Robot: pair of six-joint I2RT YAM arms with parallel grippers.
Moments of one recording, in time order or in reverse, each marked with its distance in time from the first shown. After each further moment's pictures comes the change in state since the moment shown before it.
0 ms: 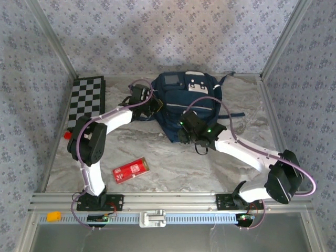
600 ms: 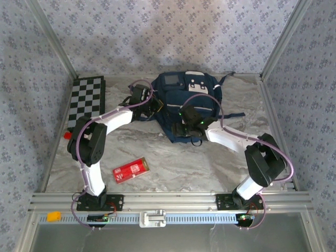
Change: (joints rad) left arm -0.006 -0.002 0.000 -0.011 -0.004 -0.022; right arm -0.128 0.224 0.007 0.251 -0.121 -0.105
